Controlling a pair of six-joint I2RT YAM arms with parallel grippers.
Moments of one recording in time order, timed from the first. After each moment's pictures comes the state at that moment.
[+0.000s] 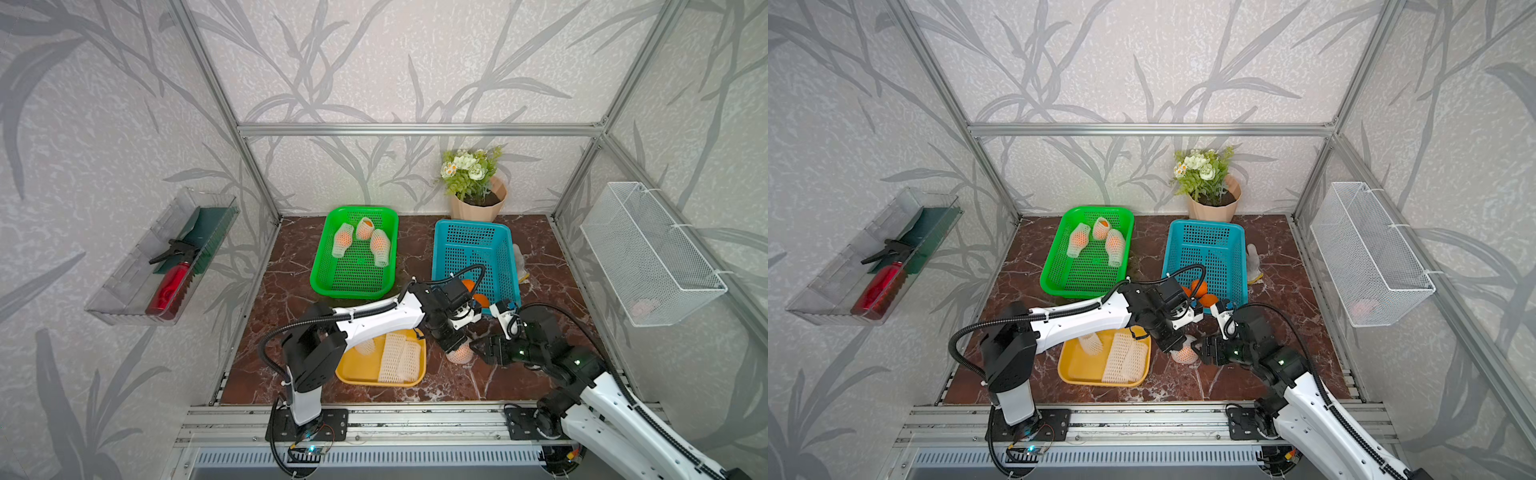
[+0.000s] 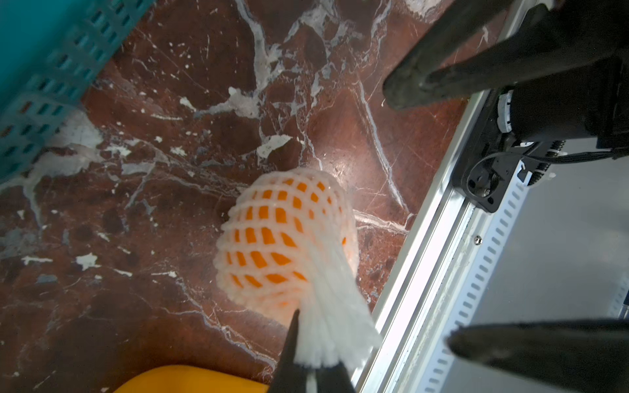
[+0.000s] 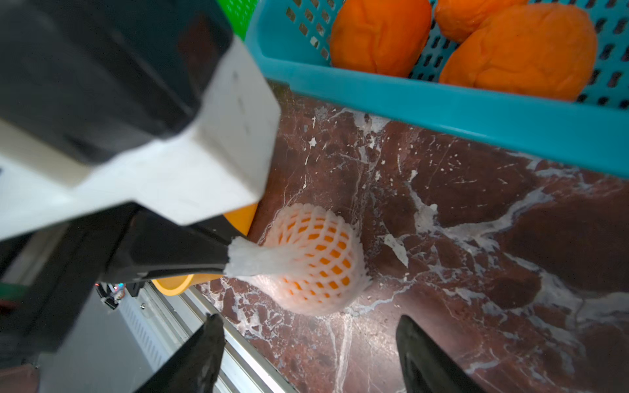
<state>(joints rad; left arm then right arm) -1.00 1.84 1.42 -0.81 0.35 -0.06 0.51 0.67 0.47 -0.60 -0.36 0.40</state>
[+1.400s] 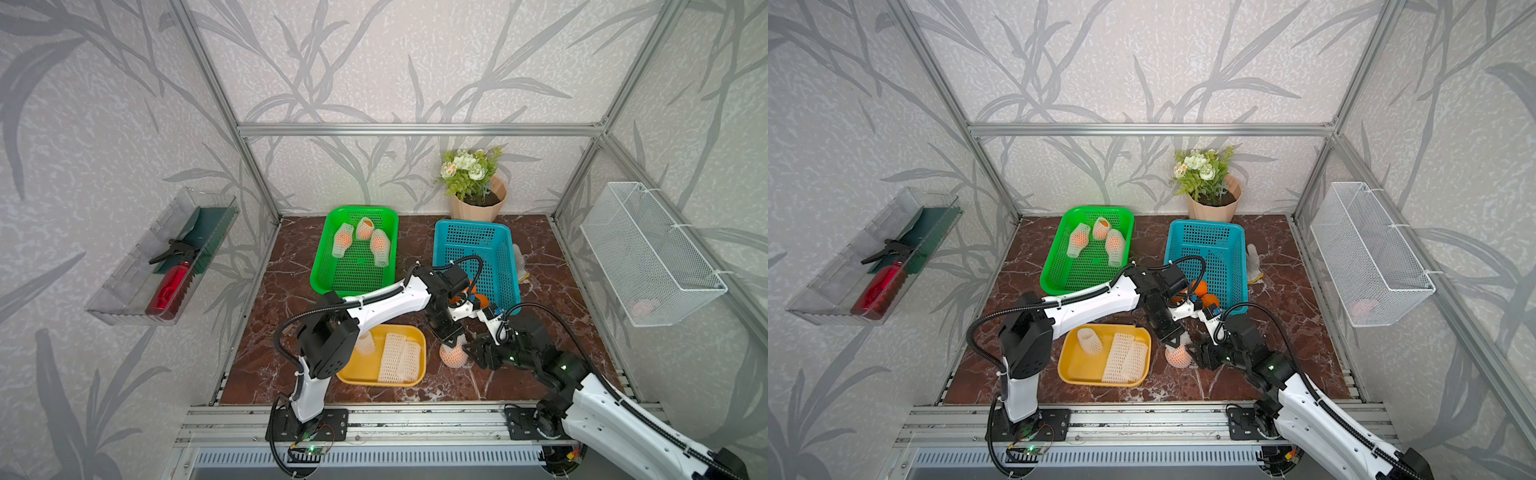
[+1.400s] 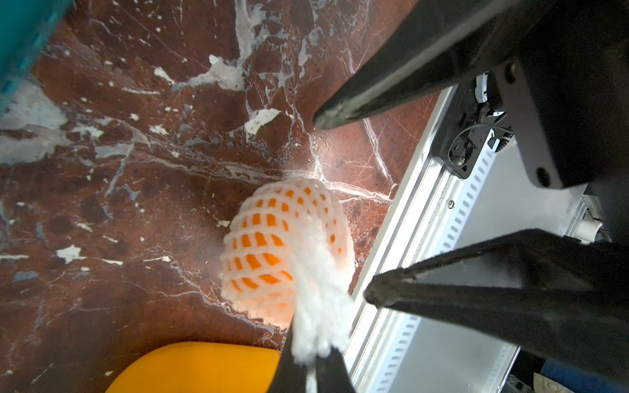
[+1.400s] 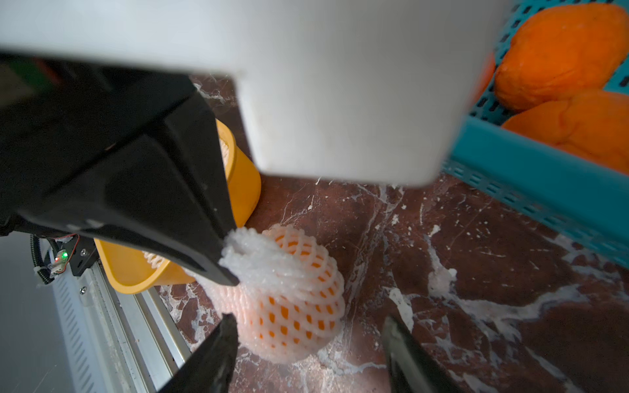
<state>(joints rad) -0.94 1.96 1.61 -1.05 0.49 0.06 0.60 0.69 0.33 -0.34 -0.32 0.26</state>
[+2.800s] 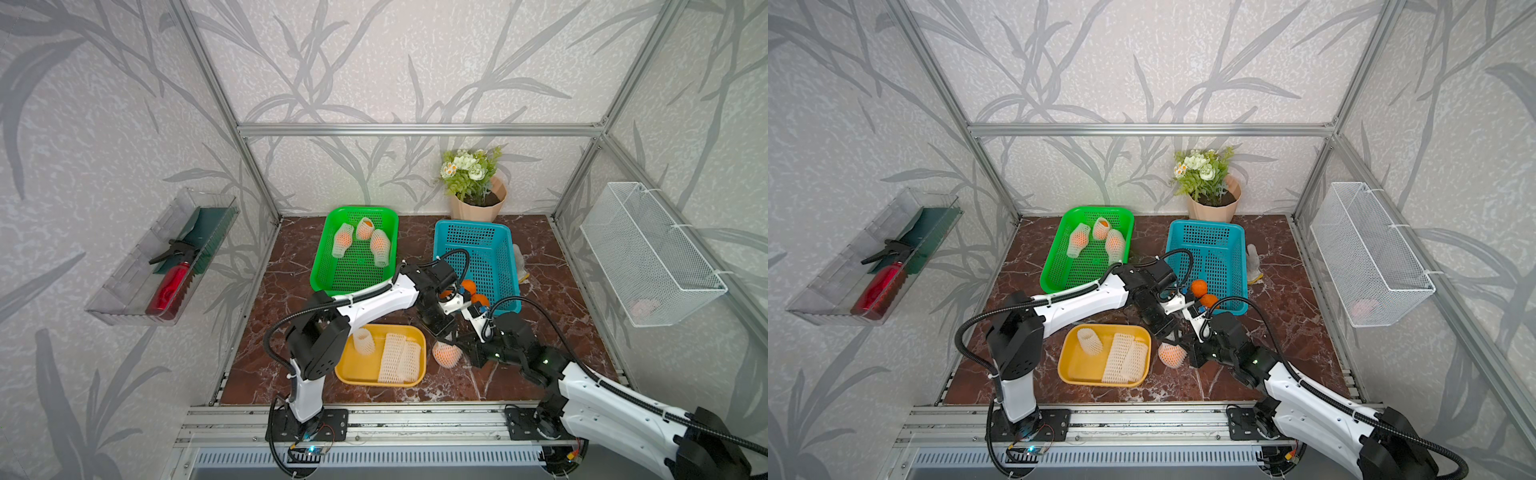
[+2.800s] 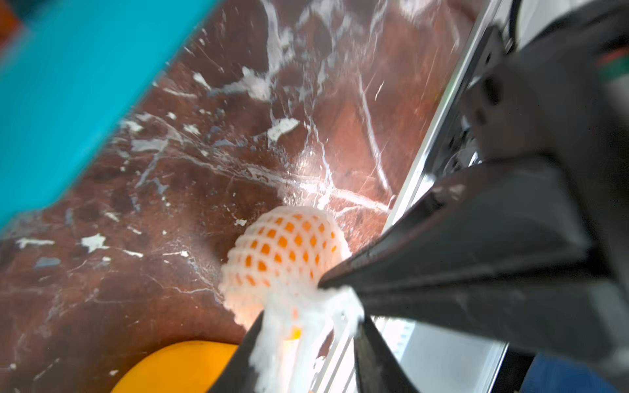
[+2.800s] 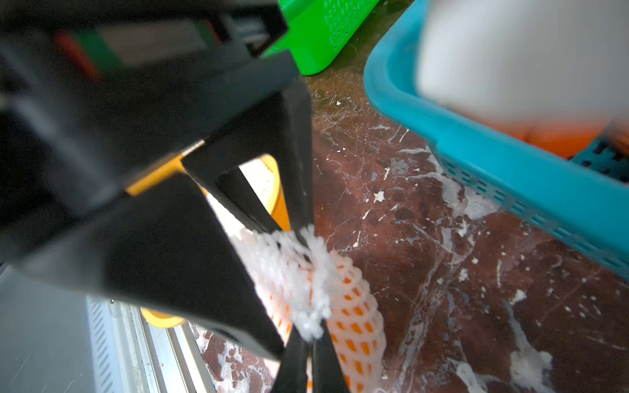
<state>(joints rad) -0.86 1.84 1.45 -0.87 0.54 -0.02 0.71 0.83 0.30 -0.06 -0.32 0.34</state>
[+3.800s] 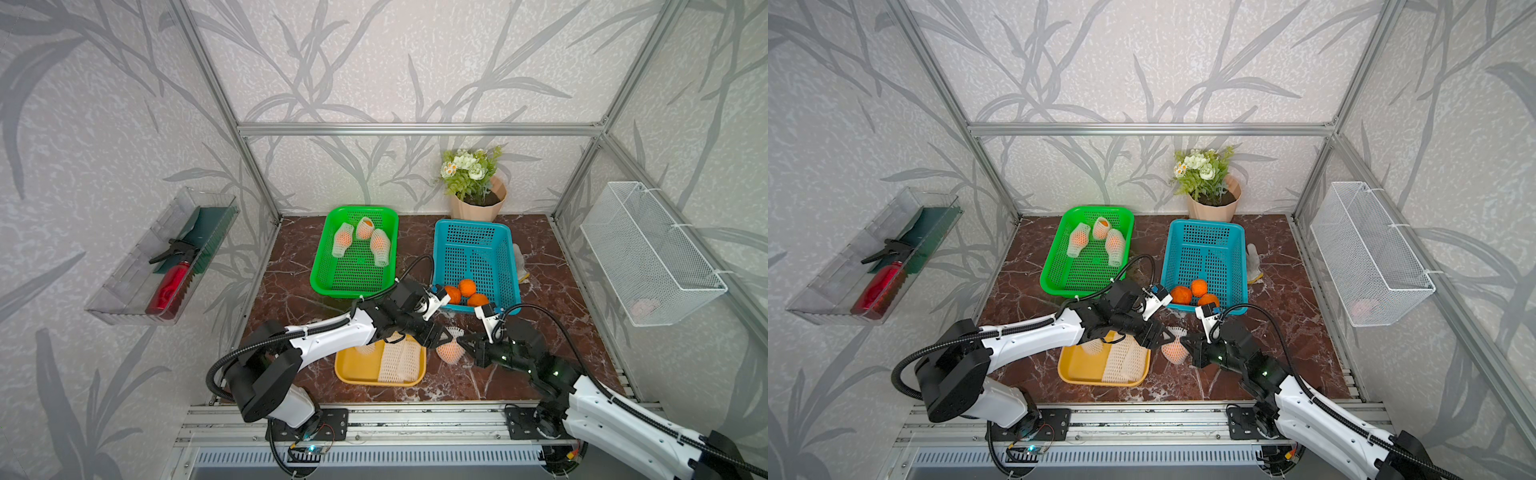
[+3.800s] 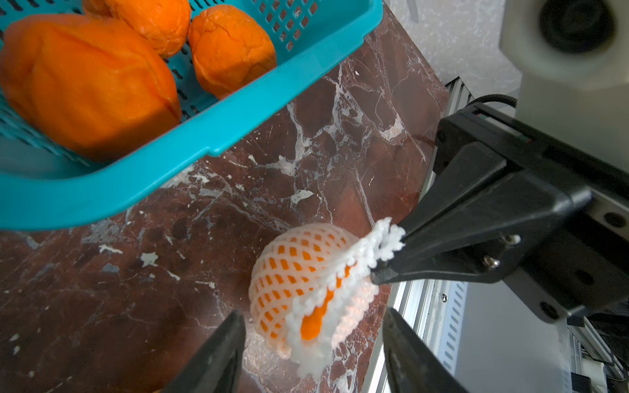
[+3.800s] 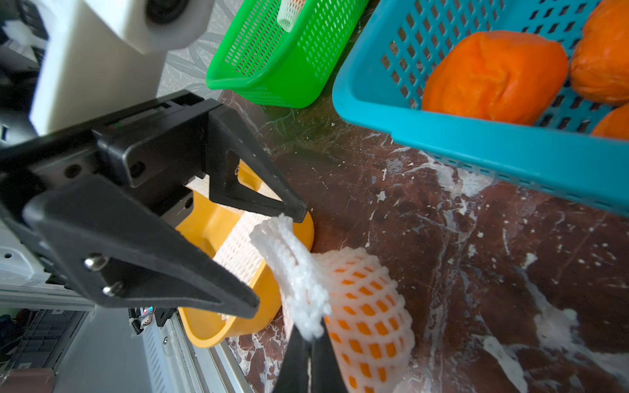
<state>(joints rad) -0.86 1.52 0.88 -0.14 0.49 -0.26 0.71 0.69 0.24 -0.03 -0.29 0.60</state>
